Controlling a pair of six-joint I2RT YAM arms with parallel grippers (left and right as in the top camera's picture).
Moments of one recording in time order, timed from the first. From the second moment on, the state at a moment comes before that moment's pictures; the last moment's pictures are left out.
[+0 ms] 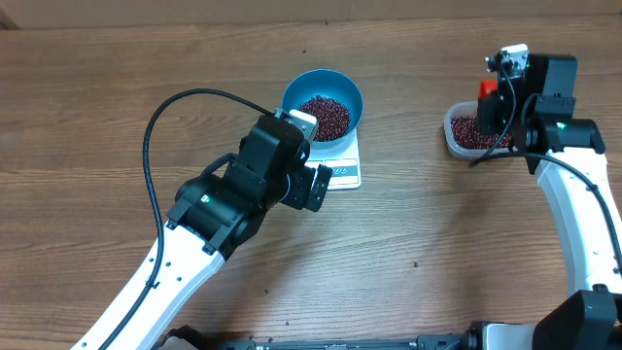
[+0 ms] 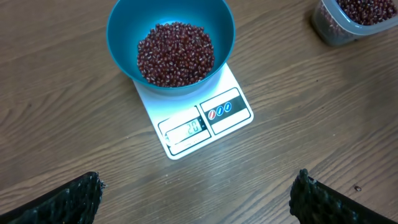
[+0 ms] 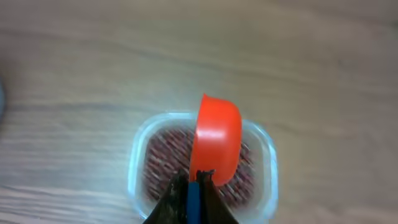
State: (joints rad) left arm -0.60 1.28 1.24 -0.82 -0.09 -0.18; right arm -0.09 1.52 1.26 -0.60 0.03 -0.24
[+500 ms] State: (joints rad) left arm -0.60 1.28 1.24 -0.82 -0.09 -0.18; right arm -0.09 1.66 1.26 -0.65 0.15 -0.25
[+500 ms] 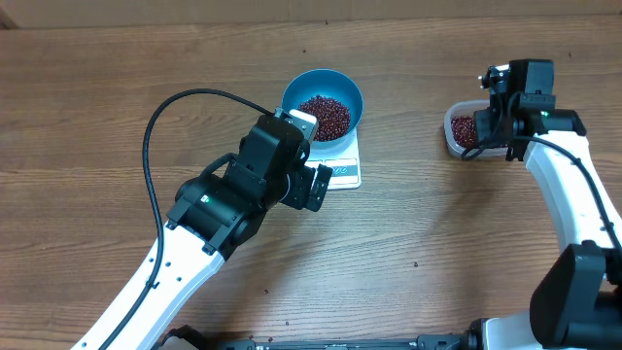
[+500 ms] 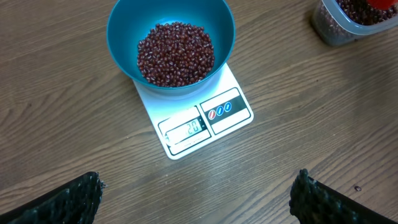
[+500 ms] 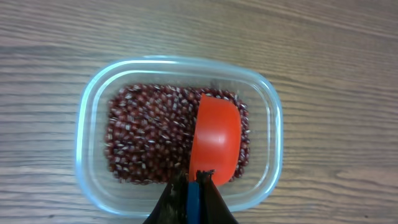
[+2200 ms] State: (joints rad) left arm -0.60 1.28 1.24 -0.82 -0.09 -0.18; right arm -0.09 1.73 1.26 -0.67 -0.19 -0.25
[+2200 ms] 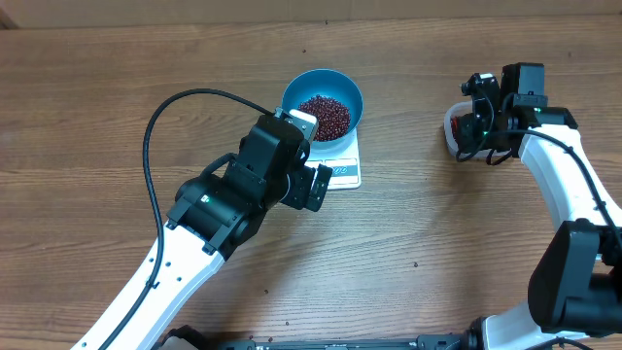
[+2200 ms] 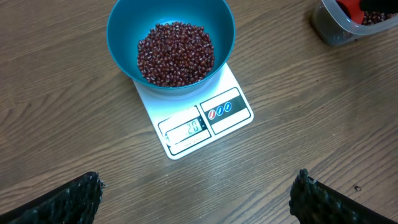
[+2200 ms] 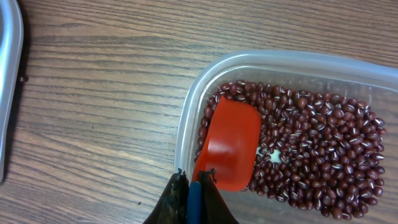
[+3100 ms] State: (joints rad) left arm -0.60 1.28 1.24 -0.82 -0.09 -0.18; right arm -0.32 1.79 1.26 -0.64 -0.48 -0.14
